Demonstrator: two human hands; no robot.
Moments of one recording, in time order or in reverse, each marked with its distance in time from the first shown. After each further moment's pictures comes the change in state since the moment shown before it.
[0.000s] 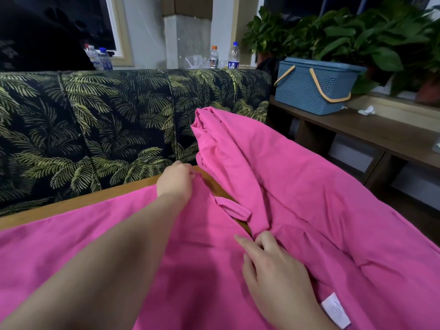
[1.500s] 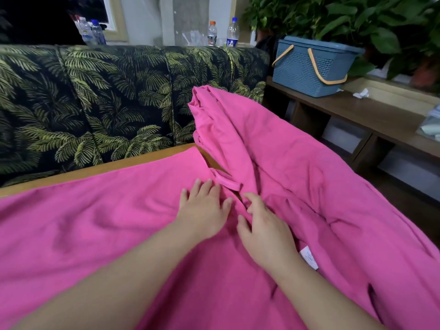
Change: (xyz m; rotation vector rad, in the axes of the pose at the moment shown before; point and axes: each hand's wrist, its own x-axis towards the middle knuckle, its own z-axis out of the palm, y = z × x) left_hand -0.131 0.053 -0.007 0.124 -0.408 0.111; right_hand 0.002 -0.002 -0.026 0.187 -0.242 0.175
